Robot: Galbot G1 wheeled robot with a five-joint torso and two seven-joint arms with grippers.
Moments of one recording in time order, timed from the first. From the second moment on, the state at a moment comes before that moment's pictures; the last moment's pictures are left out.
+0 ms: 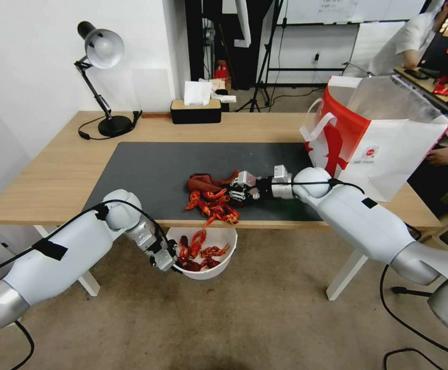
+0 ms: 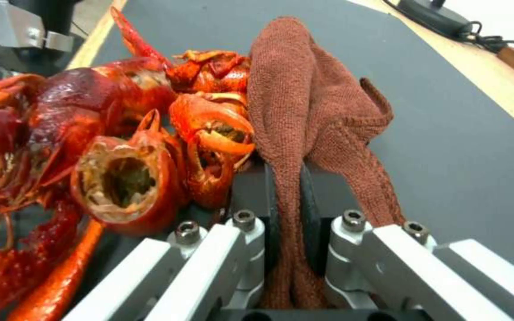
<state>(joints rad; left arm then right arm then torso) 0.45 -0.82 0.35 -1.42 0.25 -0.51 1.34 -0.25 1.02 -0.46 1.18 0.47 0.13 -0.85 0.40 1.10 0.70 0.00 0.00</state>
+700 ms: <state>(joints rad) 0.46 -0.82 0.37 -1.47 0.22 -0.50 1.34 -0.29 1.01 -0.43 1.22 0.47 0.12 -0.83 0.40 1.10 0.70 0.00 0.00</state>
